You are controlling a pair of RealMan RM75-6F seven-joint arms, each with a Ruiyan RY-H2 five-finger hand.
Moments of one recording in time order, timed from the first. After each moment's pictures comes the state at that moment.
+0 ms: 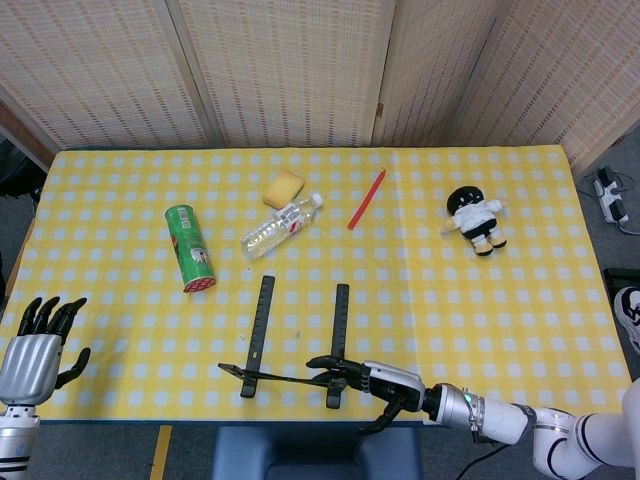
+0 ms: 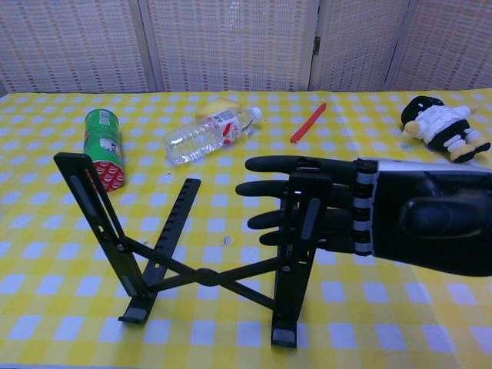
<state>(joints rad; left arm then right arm) -0.12 -1.17 -0.04 -1.61 1.47 1.47 0.18 0.81 -1.36 -0.31 -1.54 -1.99 1.26 1.76</state>
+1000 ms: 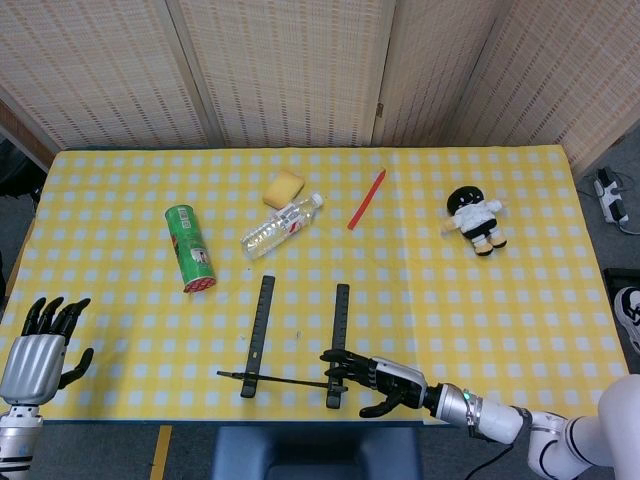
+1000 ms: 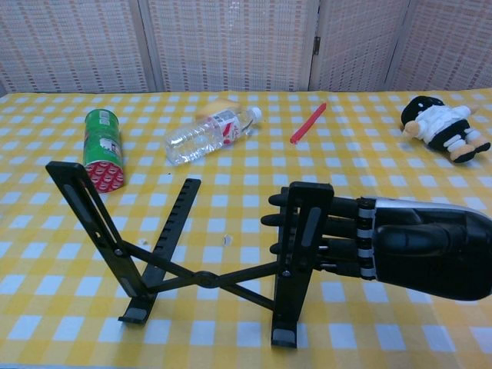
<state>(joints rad) -0.13 -1.17 -0.04 -1.62 1.48 1.46 0.19 0.80 -1.46 -0.37 -1.40 -1.89 1.25 1.86</state>
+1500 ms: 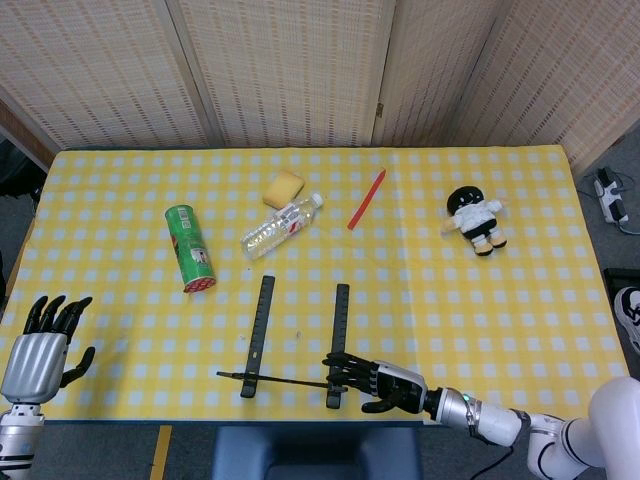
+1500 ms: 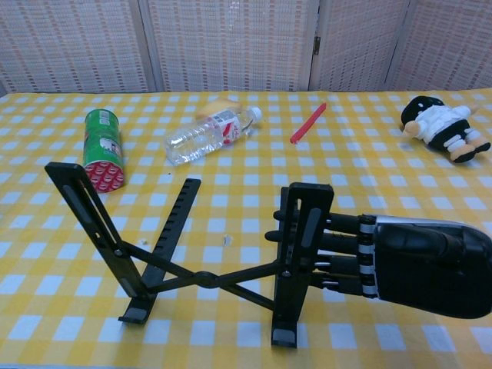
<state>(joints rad) -0.13 -1.17 -0.05 -1.62 1.48 1.46 0.20 0.79 -1.50 -0.41 -1.36 -1.88 1.26 2.02</state>
